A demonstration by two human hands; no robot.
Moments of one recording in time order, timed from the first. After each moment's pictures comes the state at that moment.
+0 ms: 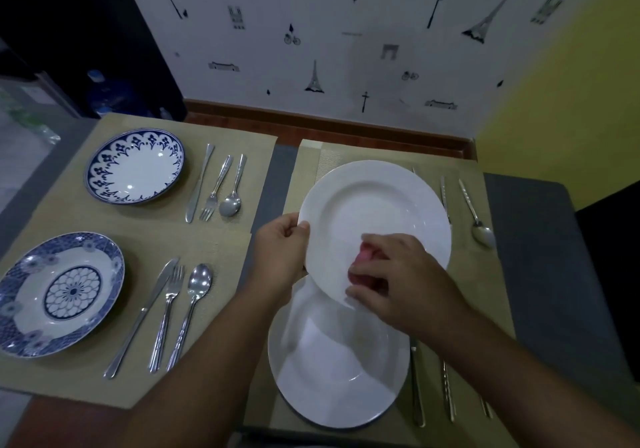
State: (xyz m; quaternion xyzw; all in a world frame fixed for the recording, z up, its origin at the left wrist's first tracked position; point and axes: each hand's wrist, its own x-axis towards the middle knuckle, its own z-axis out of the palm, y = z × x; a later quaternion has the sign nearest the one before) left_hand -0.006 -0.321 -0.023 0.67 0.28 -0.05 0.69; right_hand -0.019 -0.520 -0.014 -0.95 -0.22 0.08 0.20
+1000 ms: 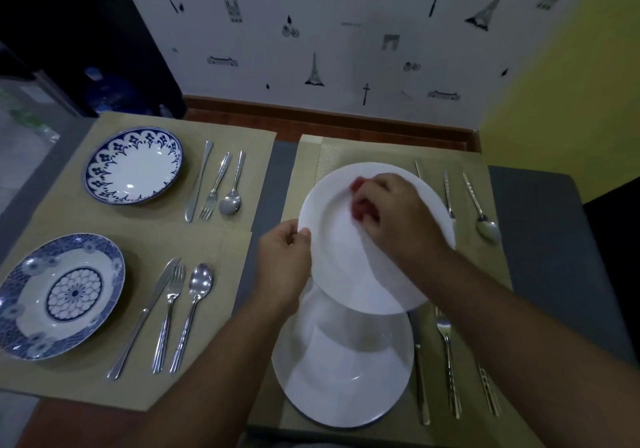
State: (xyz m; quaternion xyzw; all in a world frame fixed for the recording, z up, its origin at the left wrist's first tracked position) left_hand -0.013 -0.326 -0.038 0.70 0.28 -0.02 0.66; right_hand 0.046 -0.493 -0.014 -0.96 -0.17 -0.02 0.24
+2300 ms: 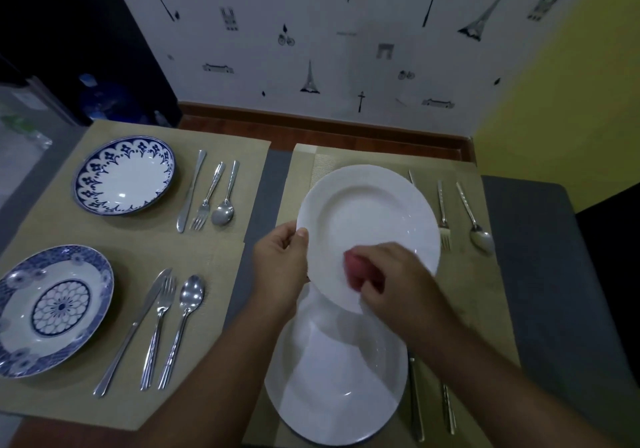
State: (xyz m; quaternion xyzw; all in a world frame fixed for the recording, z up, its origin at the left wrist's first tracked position) left_hand -0.001 -0.334 -0.036 0.66 0.27 0.01 0.70; right_hand -0.009 -0.515 -0.034 -0.94 -0.13 0.07 0.31
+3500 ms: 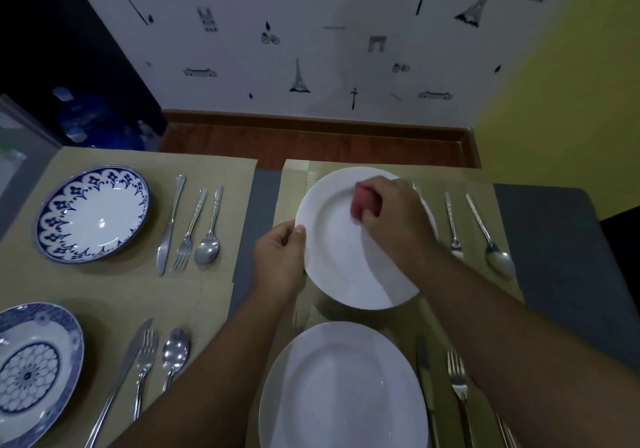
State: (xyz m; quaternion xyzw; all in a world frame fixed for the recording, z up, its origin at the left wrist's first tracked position) left_hand 0.088 -0.325 -0.076 0.71 0.27 -0.03 0.65; right_hand 0.152 -0.498 -0.061 -0.95 -0.02 0.00 0.32
